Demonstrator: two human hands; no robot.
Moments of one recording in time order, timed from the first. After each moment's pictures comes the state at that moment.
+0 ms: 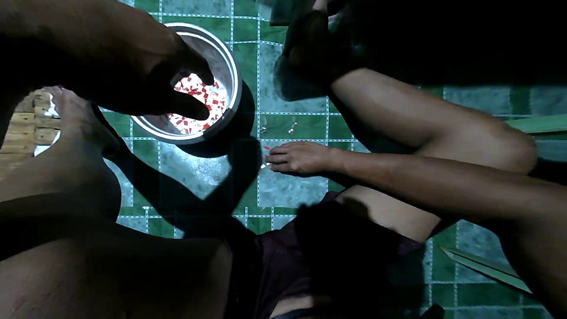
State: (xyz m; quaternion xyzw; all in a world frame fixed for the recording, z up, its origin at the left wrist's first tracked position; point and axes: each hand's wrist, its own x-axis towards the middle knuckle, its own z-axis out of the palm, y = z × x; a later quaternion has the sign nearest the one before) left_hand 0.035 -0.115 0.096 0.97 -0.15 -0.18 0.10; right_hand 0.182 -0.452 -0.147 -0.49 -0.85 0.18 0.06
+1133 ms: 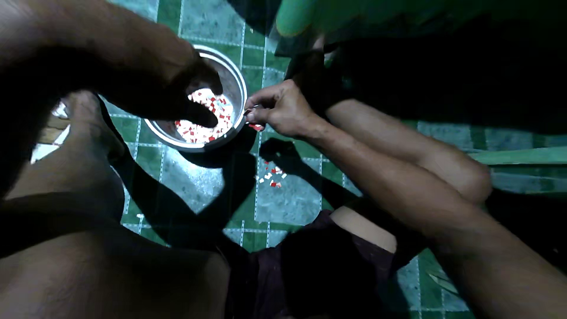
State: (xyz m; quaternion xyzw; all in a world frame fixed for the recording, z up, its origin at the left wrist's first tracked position) left_hand 0.018 -0.108 0.110 0.97 -0.13 -0.16 0.10; right_hand 0.183 -0.325 -0.017 -0.68 -0.49 0.31 0.45
